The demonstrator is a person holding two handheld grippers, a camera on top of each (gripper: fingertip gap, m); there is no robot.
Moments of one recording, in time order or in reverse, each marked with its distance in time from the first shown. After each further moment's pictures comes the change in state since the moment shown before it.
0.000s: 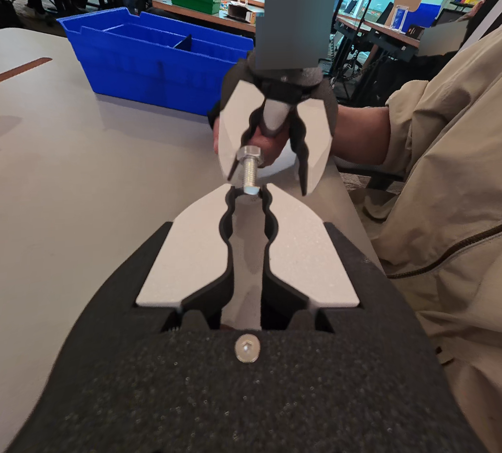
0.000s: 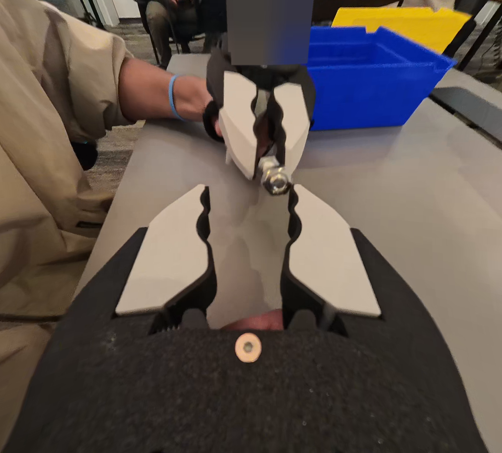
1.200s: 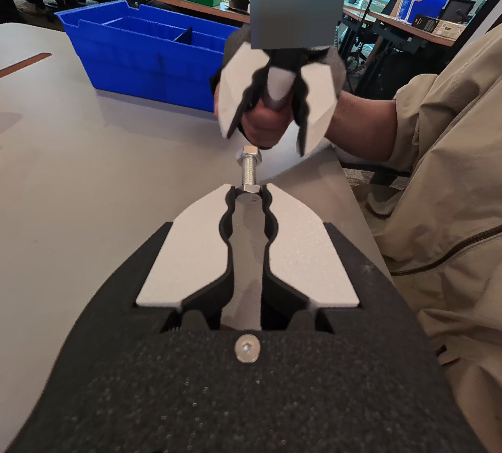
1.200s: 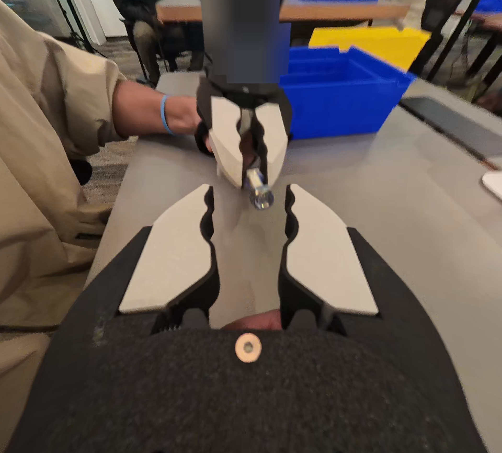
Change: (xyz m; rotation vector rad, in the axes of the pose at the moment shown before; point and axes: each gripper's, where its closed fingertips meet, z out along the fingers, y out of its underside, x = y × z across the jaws) left arm -0.001 0.003 0.001 -0.020 -0.010 0.009; right arm 0.009 -0.019 -0.018 0.055 0.058 0.010
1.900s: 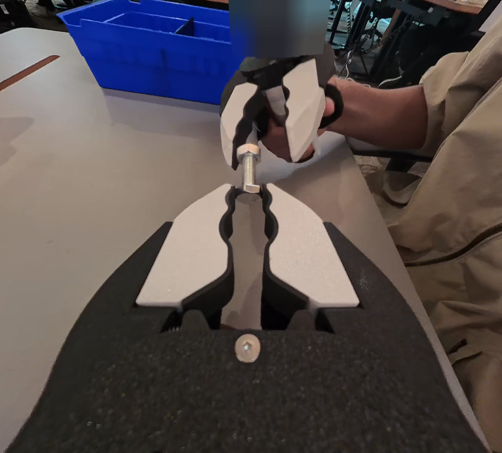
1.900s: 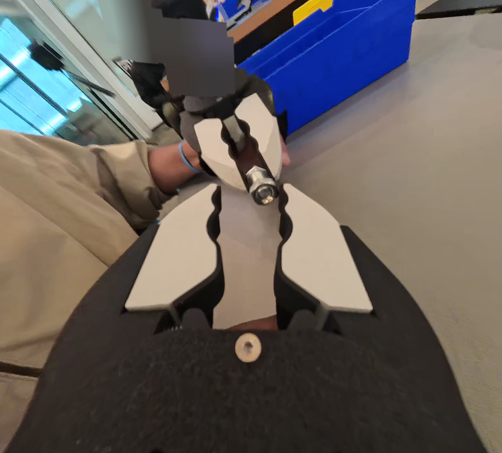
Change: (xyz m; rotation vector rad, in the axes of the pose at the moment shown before) left arm 0.000 0.005 0.002 -0.043 -0.034 0.064; right arm -0.001 0.015 0.009 0.069 -0.027 0.501
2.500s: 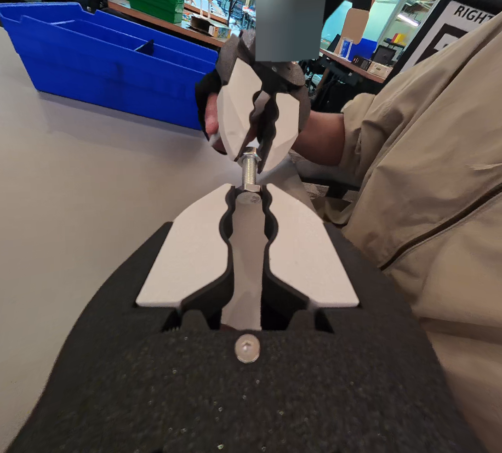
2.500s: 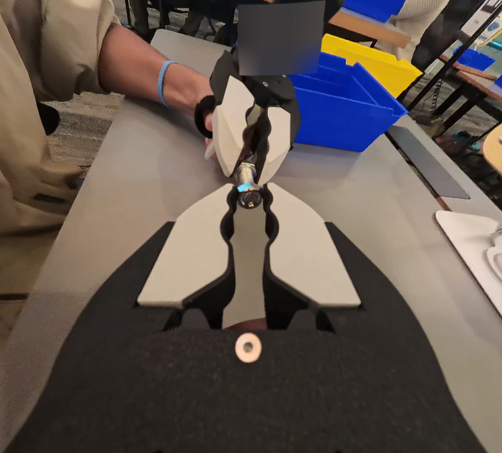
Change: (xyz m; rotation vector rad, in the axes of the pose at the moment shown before) left arm 0.020 -0.016 -0.004 0.113 0.190 -0.149; right arm -0.012 -0.007 -0.006 -0.138 0.060 -0.743
